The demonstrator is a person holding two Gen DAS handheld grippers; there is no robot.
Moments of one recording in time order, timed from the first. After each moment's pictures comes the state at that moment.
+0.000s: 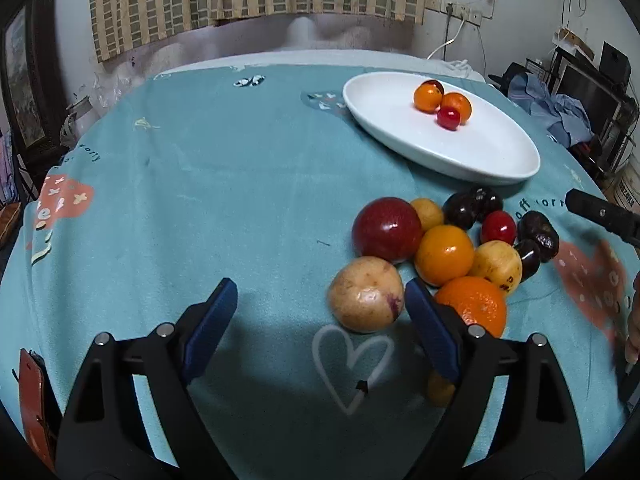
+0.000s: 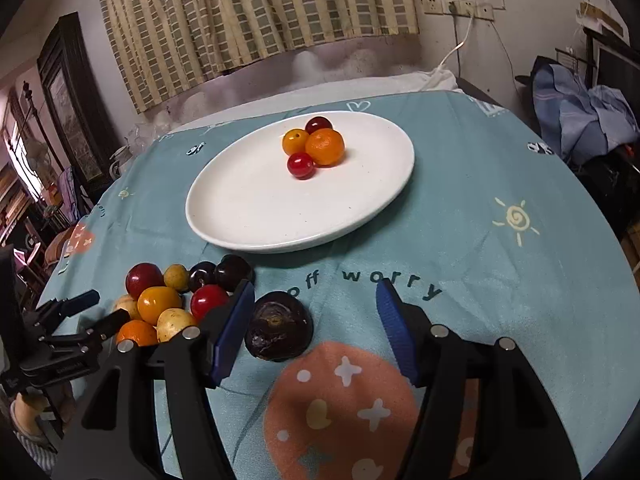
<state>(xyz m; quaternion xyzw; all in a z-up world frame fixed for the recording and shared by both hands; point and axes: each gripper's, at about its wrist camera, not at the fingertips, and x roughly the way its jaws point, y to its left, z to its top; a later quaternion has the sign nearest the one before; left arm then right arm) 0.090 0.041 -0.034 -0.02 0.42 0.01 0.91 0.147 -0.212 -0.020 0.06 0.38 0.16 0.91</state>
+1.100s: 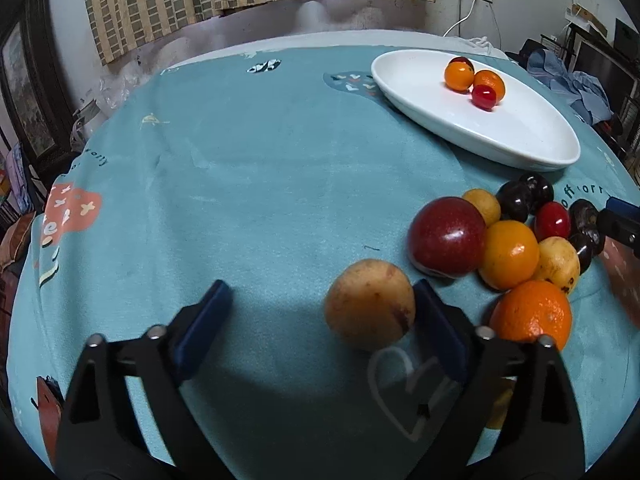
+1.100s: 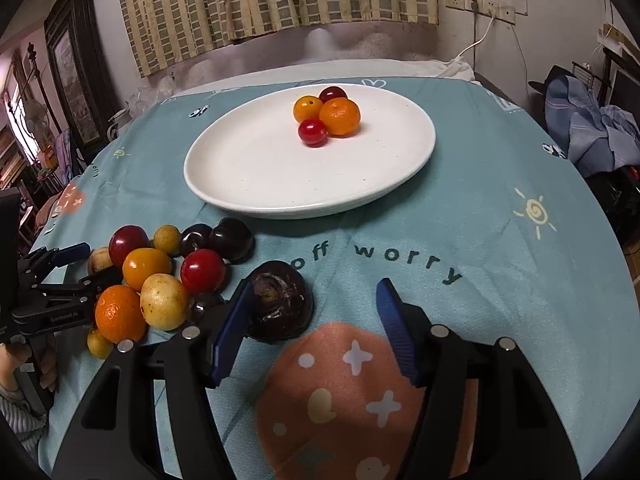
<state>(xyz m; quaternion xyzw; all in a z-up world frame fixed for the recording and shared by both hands) 0.116 0.054 -0.046 0.02 0.45 0.04 0.89 0.147 -0.193 -0.037 0.00 0.41 0.17 0.90</state>
